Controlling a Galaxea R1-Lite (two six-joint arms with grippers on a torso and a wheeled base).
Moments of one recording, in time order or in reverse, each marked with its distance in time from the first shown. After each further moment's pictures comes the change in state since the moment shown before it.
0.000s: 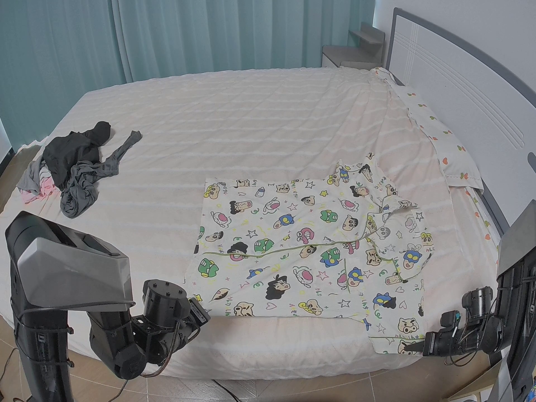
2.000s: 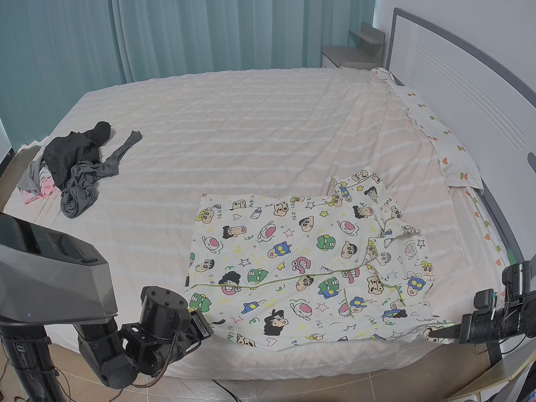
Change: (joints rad) left arm -0.085 -0.132 0.077 0.097 0.000 0.064; right arm -0.084 -0.702 -0.082 0.743 0.154 -0.074
